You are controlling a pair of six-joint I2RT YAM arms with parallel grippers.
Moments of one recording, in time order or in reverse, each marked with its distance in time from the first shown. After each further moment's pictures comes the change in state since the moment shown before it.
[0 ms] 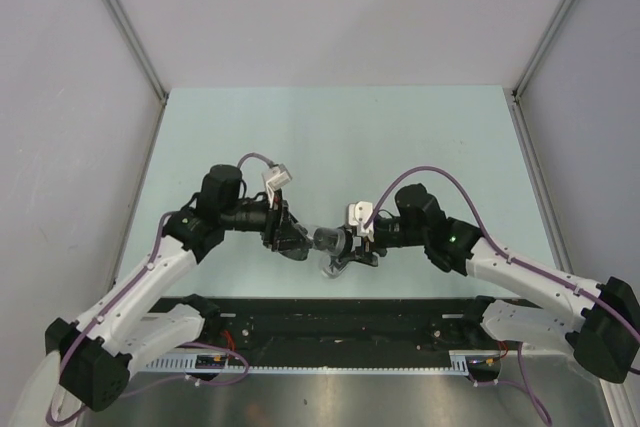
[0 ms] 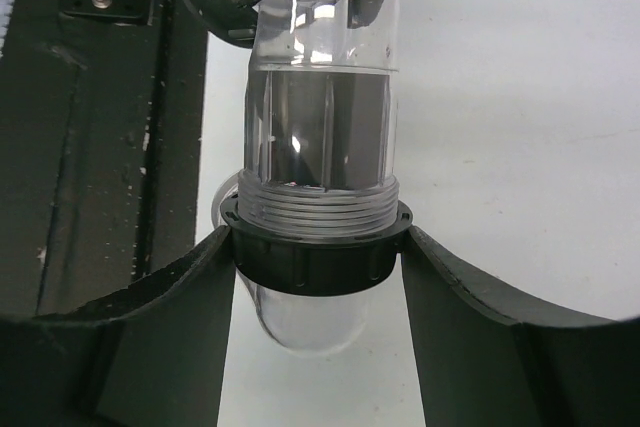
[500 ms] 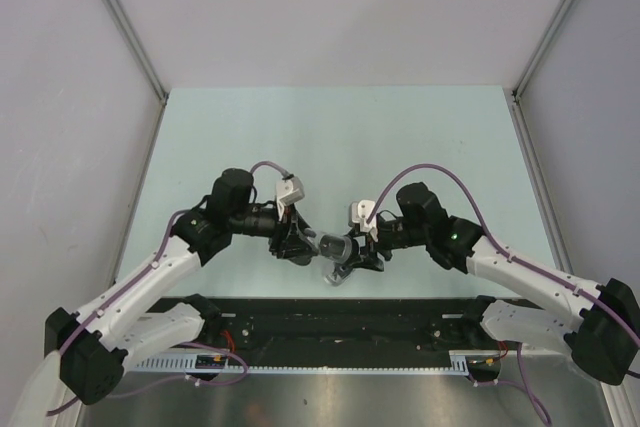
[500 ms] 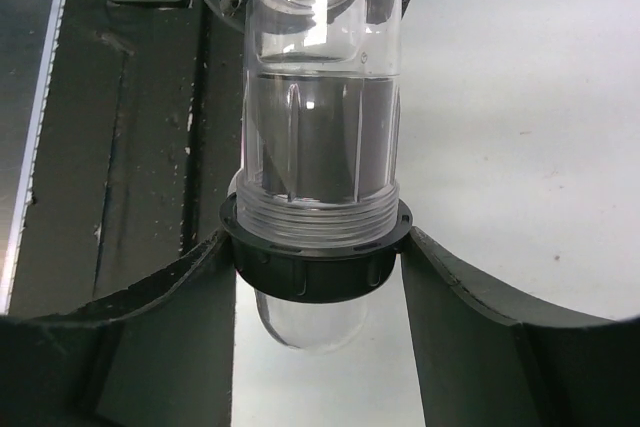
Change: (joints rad) left arm -0.095 -0.014 -0.025 0.057 -0.020 0.204; right arm -0.039 0.000 0.002 -0.066 -0.098 0.049
